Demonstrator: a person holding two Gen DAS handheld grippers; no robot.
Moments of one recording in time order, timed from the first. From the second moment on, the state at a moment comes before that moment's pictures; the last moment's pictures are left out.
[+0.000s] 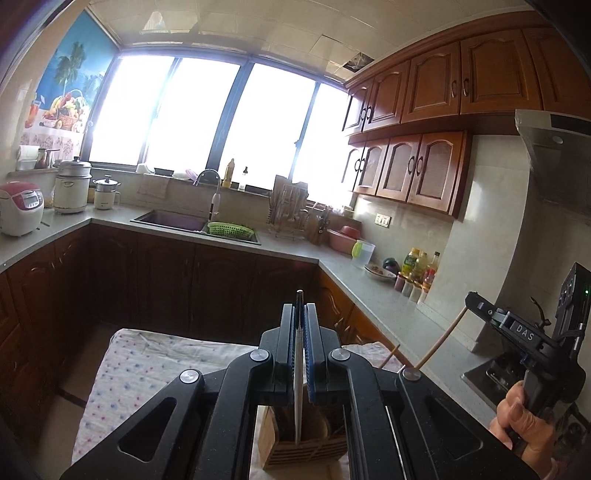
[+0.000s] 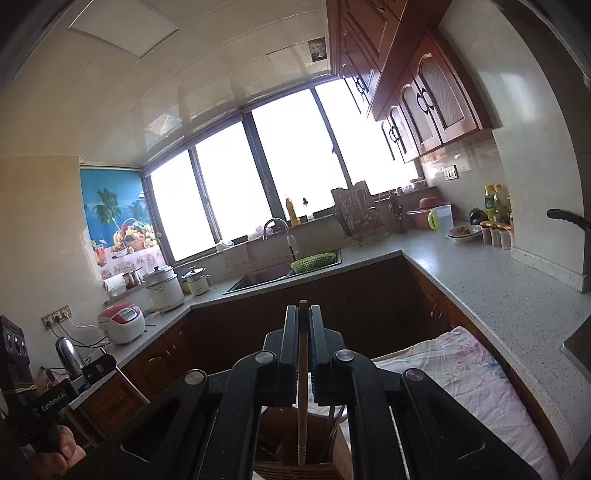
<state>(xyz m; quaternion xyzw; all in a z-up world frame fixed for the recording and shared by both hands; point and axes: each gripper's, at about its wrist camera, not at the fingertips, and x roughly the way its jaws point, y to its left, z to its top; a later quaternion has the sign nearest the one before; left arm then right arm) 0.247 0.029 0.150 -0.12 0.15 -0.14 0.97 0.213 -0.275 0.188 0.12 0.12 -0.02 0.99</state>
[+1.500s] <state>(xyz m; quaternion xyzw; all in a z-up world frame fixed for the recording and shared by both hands) 0.288 0.041 0.056 -0.16 0.22 -0.09 0.96 0.212 -0.284 0.118 0.17 0.14 -0.02 0.98</state>
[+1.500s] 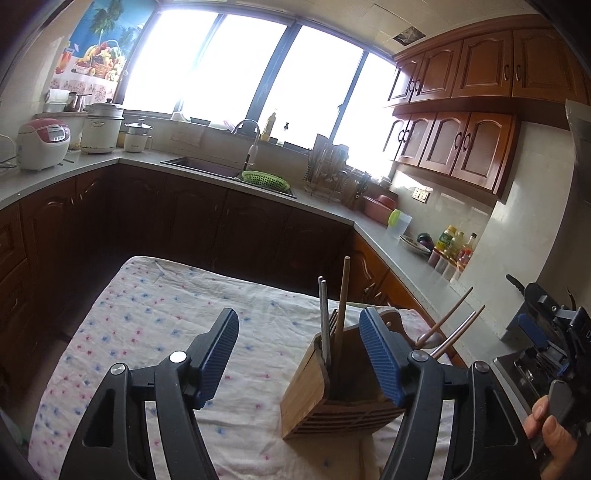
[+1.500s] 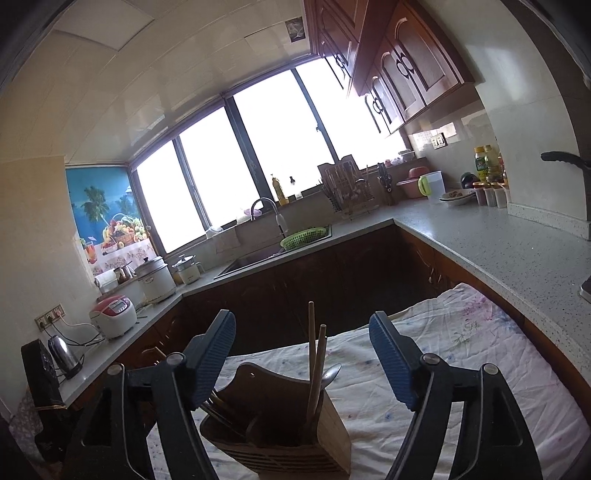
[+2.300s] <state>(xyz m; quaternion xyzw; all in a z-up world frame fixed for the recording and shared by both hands) 0.149 0.039 0.028 -0.16 0.31 -0.08 0.93 0.099 -0.262 0.046 0.17 0.22 -0.02 0.96</state>
